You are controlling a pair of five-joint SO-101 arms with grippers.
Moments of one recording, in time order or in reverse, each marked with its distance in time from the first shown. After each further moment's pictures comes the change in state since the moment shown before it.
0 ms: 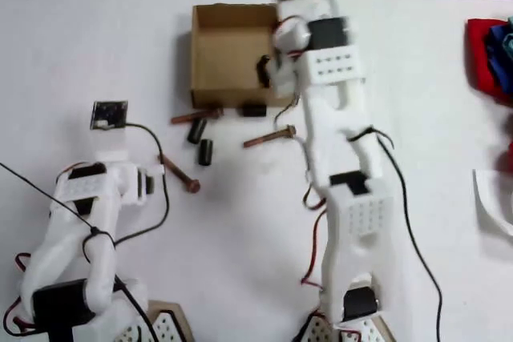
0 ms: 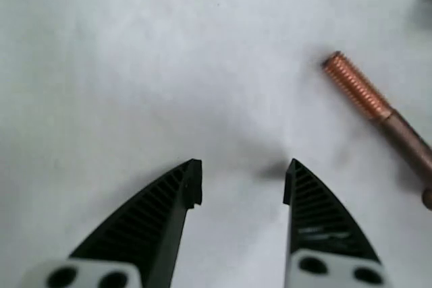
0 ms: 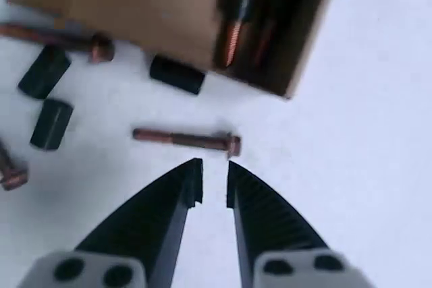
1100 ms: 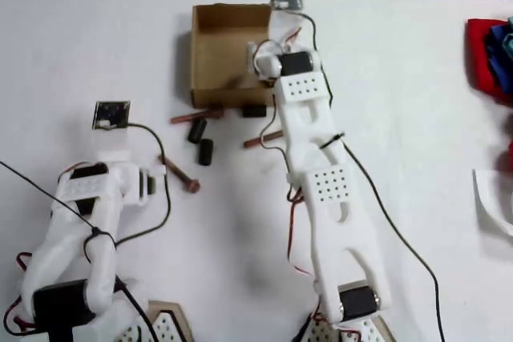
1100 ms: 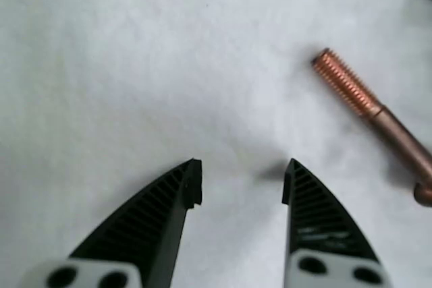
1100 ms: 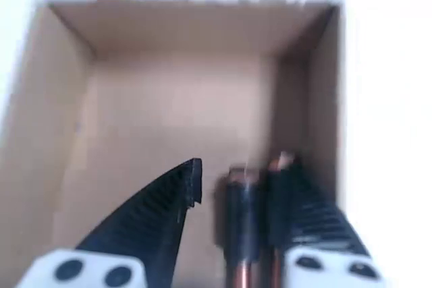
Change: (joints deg) left arm 1.8 0.0 0.3 0.0 -0.8; right arm 2.4 41.5 -42.6 -34.9 -18.4
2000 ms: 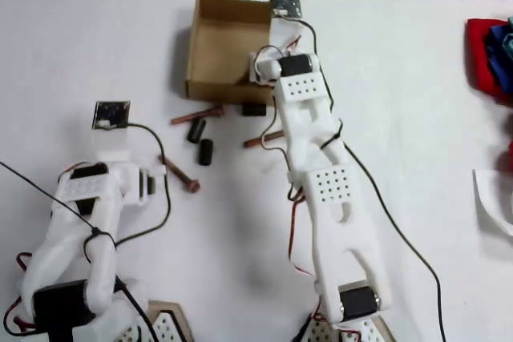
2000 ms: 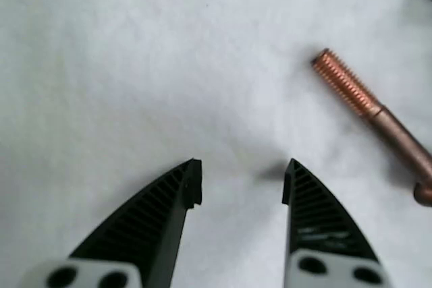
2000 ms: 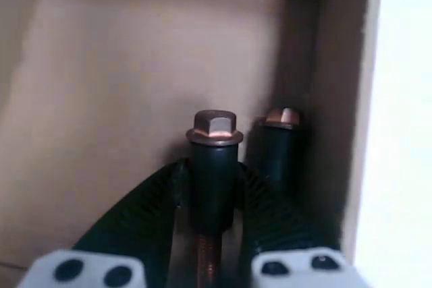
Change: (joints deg) left arm 0.0 -0.2 0.0 0.0 0.0; right arm -0.4 -0.2 11.1 0.2 0.1
